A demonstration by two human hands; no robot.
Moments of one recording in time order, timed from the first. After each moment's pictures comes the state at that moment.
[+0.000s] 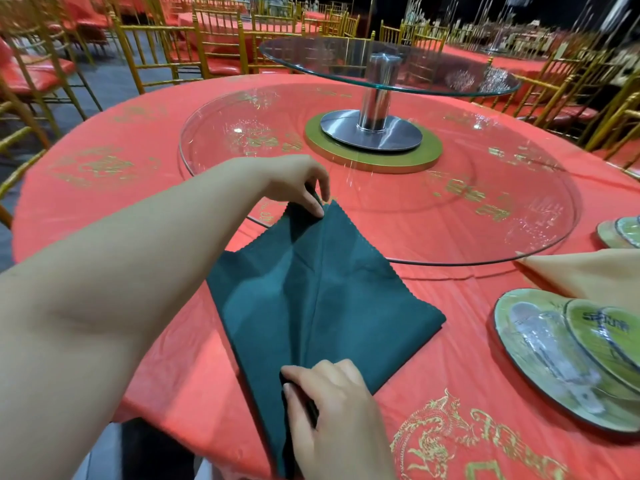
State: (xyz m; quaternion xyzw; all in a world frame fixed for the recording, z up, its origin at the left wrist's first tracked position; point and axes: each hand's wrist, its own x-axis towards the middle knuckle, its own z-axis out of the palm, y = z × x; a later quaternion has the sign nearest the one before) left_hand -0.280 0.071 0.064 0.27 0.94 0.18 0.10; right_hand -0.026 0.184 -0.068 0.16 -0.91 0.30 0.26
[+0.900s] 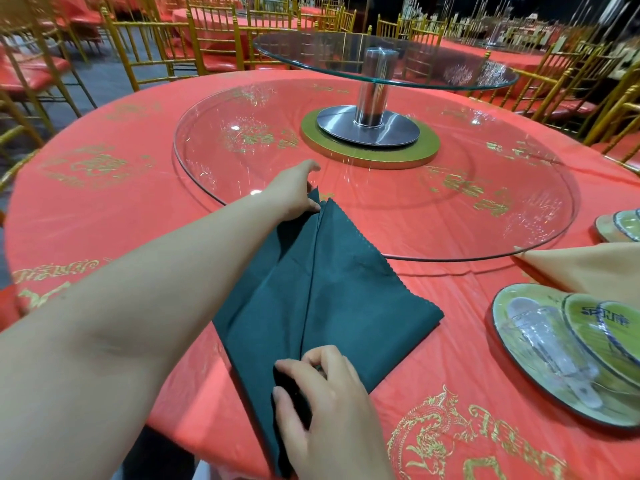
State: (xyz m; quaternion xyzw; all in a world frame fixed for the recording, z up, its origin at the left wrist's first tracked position) left_hand -0.281 0.089 0.018 0.12 0.94 0.31 -0.01; right_hand -0.023 0.181 -0.061 0.15 -0.91 0.30 0.23
